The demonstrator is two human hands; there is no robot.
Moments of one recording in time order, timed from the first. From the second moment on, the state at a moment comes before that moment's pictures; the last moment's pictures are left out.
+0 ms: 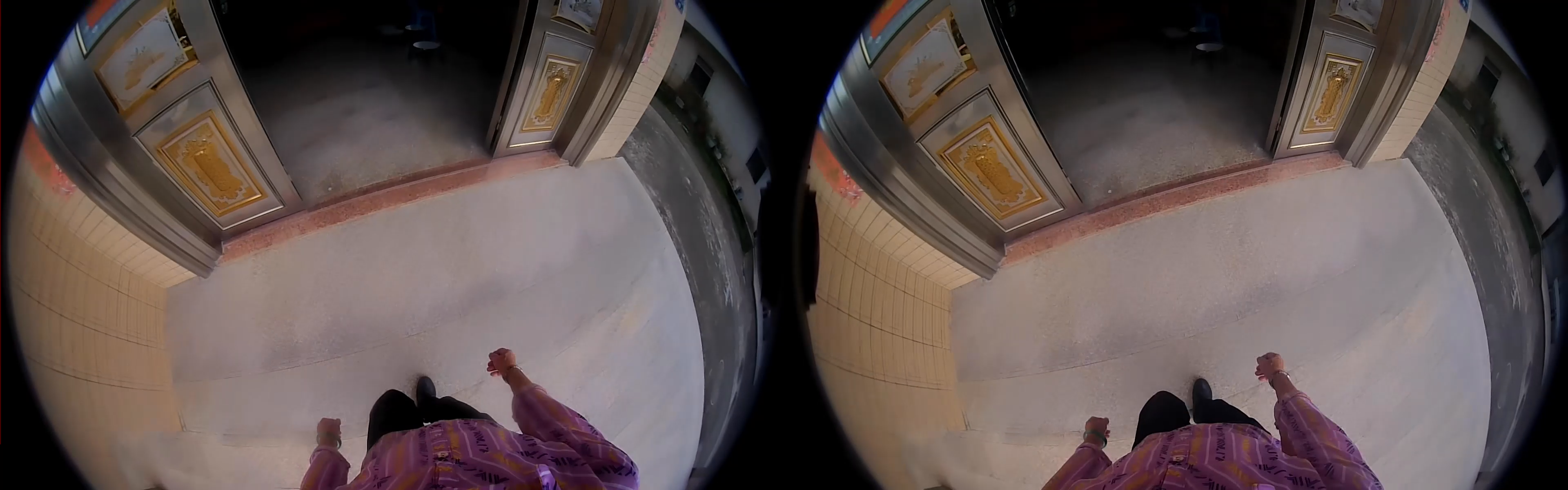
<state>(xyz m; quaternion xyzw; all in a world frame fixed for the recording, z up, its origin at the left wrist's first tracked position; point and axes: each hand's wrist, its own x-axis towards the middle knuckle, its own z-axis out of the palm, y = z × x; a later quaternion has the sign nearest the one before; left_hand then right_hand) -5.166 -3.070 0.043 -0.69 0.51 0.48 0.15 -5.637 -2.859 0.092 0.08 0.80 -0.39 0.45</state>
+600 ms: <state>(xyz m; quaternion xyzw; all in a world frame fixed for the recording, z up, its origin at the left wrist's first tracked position) -5.605 -3.668 0.113 -0.67 0.33 0.64 -0.19 -5.986 -3.232 0.008 -0.47 0.80 0.09 0.36</state>
